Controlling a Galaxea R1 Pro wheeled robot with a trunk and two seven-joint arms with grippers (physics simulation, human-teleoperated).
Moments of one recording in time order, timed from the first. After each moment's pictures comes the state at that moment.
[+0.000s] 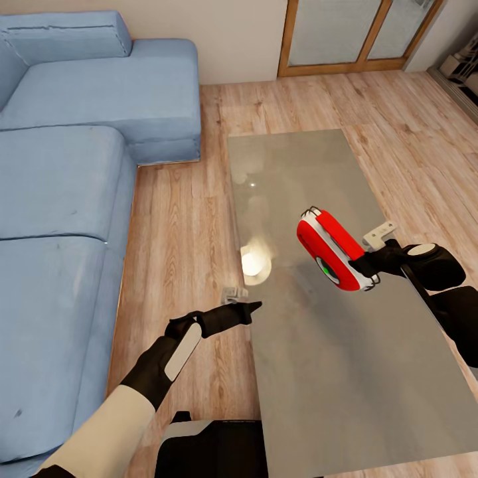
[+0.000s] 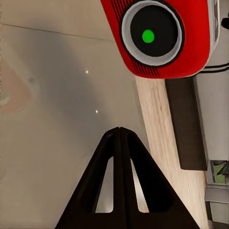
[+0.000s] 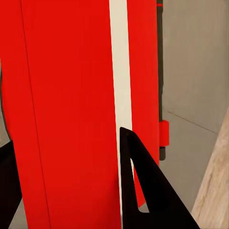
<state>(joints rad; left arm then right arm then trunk) -0.73 -0.11 -0.34 -0.96 0.55 0.44 -0.52 -0.89 -0.53 0.31 -1.57 0.15 1.05 0.43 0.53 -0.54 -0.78</state>
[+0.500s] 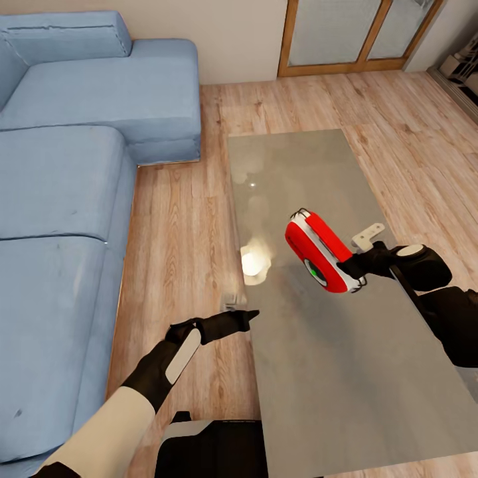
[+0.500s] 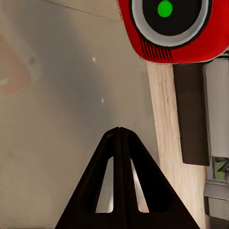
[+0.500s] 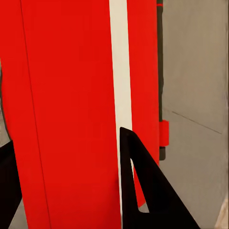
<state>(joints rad) -0.73 -0.11 -0.34 -0.88 0.55 0.44 -0.52 -0.89 -0.48 0.32 -1.56 0.14 1.05 0.45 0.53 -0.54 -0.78</state>
